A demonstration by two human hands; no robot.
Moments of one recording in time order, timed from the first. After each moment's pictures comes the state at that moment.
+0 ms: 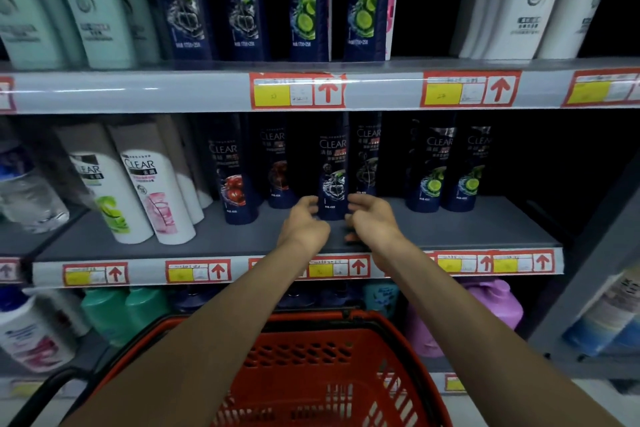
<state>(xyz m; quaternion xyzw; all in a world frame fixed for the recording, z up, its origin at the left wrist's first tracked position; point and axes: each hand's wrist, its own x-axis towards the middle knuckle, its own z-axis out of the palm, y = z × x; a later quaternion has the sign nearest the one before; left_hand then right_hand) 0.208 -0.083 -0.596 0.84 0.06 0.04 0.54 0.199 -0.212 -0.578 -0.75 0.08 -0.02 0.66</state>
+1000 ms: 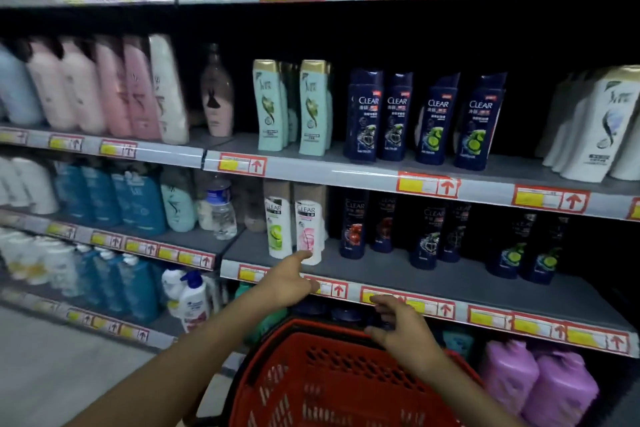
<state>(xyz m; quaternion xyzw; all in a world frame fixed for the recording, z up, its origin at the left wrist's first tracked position) 0.036 0.135 -0.511 0.91 0.06 -0.02 0.40 0.033 -0.116 -0.565 -0.91 -0.13 0.05 0.40</state>
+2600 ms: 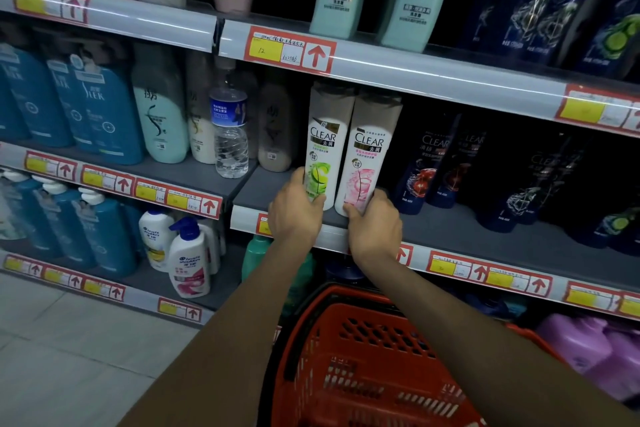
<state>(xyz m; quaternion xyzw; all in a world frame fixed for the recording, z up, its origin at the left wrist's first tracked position) 0.147 0.225 -0.599 0.87 0.15 0.23 0.42 0.155 0.102 -0.600 -0.92 0.03 -0.18 0.34</state>
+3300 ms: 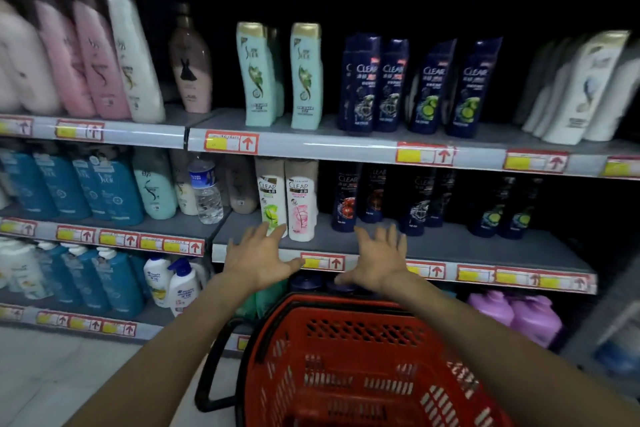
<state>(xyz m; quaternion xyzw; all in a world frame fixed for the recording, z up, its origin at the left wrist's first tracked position) 0.023 0.190 -0.506 0.99 0.03 0.02 0.10 0.061 -0.040 -0.513 -0.99 -0.06 0.02 0.08</state>
